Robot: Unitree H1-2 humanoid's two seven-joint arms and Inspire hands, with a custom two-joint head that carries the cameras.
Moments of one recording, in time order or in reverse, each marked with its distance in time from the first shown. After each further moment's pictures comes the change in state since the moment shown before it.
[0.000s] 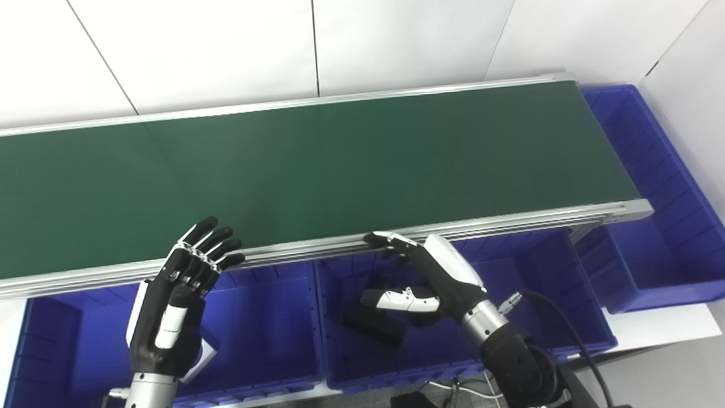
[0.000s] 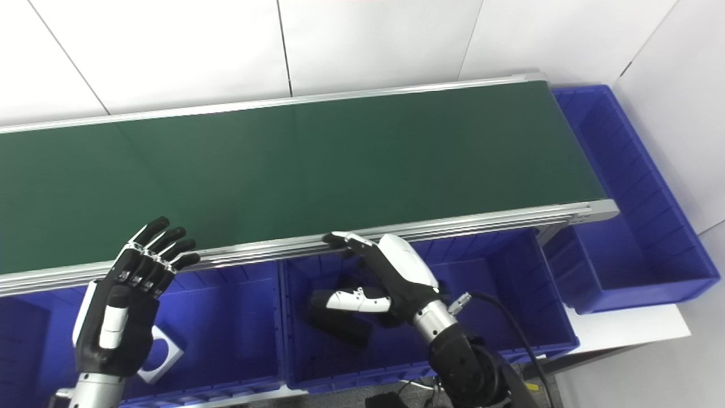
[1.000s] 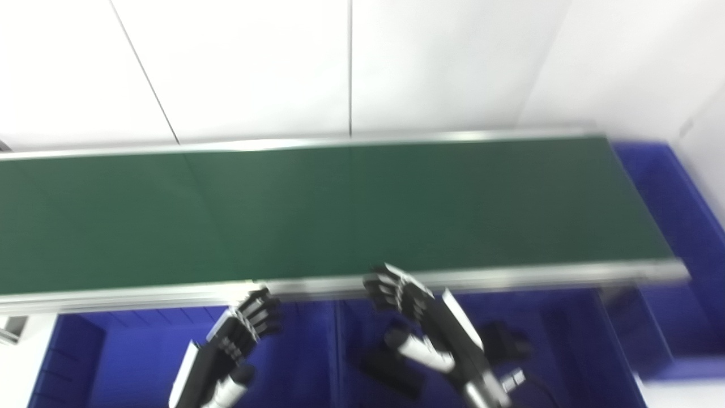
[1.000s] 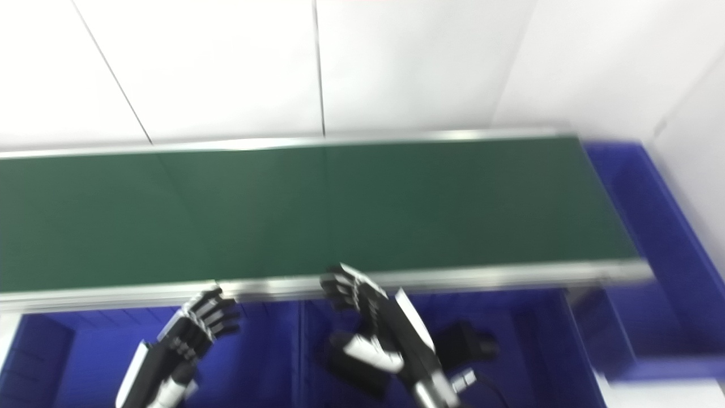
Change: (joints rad) left arm 0.085 -0.017 -0.056 0.114 0.180 -0.206 0.010; right arm 0.006 0.074 -0.020 0.259 0.390 -0.355 0.010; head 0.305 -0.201
